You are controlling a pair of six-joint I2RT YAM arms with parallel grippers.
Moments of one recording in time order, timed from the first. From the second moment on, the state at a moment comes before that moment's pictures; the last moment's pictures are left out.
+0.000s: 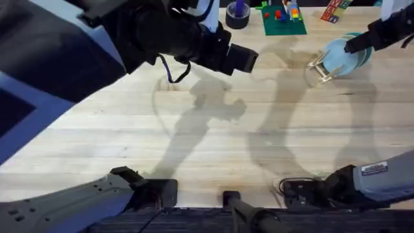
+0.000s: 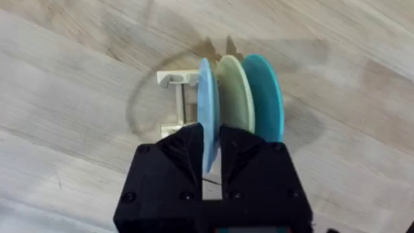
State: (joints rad) left arm -0.54 1.31 1.18 -0.70 0.16 -0.12; right arm -0.39 1.79 1.53 -0.96 -0.21 -0.79
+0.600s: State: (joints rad) left arm -0.54 1.31 1.18 -0.70 0.16 -0.12; right arm -0.39 1.65 1.53 -0.96 -0.21 -0.71
